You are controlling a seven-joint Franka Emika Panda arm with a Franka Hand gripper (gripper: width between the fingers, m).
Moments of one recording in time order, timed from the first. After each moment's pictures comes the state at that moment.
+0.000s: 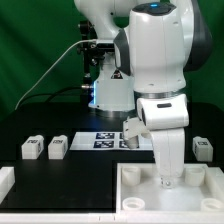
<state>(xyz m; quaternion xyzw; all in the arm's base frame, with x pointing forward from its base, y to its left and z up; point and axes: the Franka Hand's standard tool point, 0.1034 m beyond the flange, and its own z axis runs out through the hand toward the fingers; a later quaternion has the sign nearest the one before) 0.496 0.073 0.005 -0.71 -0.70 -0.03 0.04</state>
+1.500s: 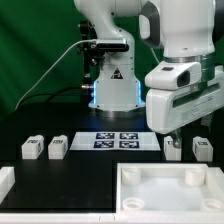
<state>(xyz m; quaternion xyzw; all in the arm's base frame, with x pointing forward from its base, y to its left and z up) 0.449 0.133 0.055 -0.94 -0.33 -0.02 0.05</state>
